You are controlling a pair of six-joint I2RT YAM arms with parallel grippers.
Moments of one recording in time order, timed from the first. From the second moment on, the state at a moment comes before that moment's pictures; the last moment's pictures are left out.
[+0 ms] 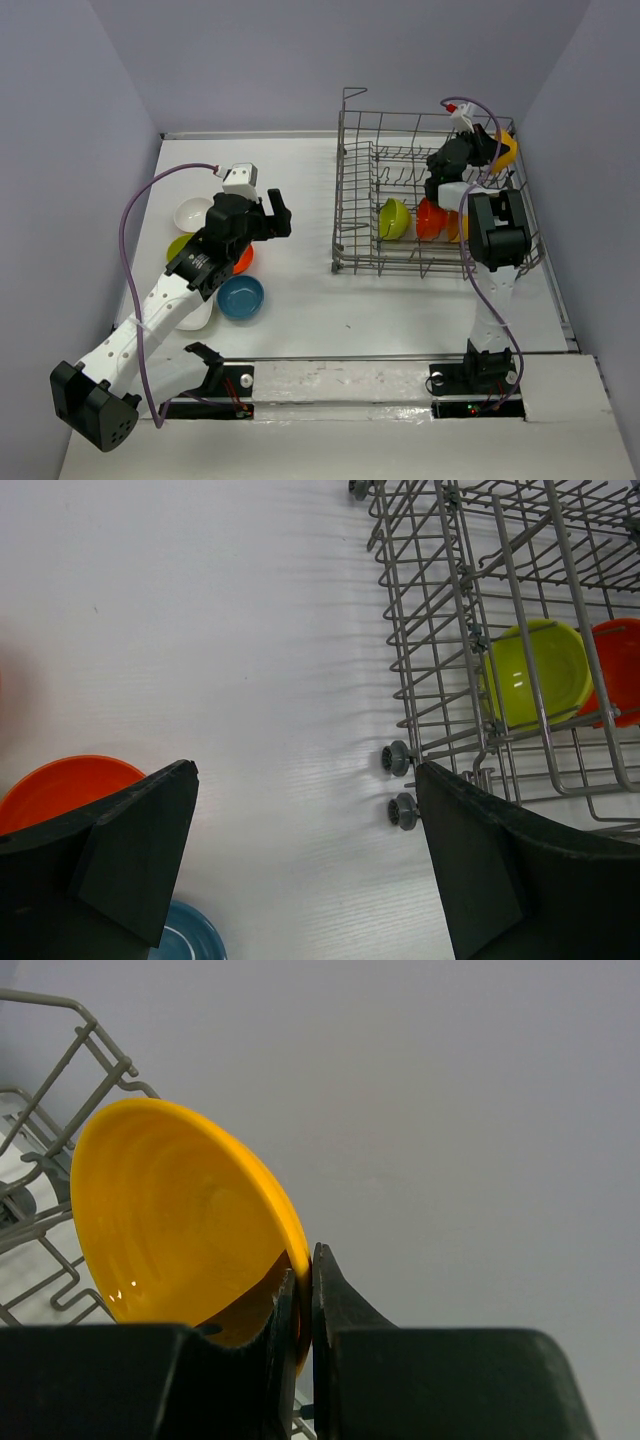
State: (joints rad) left arm -0.56 0.98 0.90 -0.30 -0.24 -0.41; right arm 0.13 2.21 1.46 1.24 1.20 -1.25
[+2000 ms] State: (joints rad) left arm -0.56 0.99 0.90 -0.30 -0.24 -0.41; right arm 0.15 2.25 1.49 1.11 1.18 -1.13
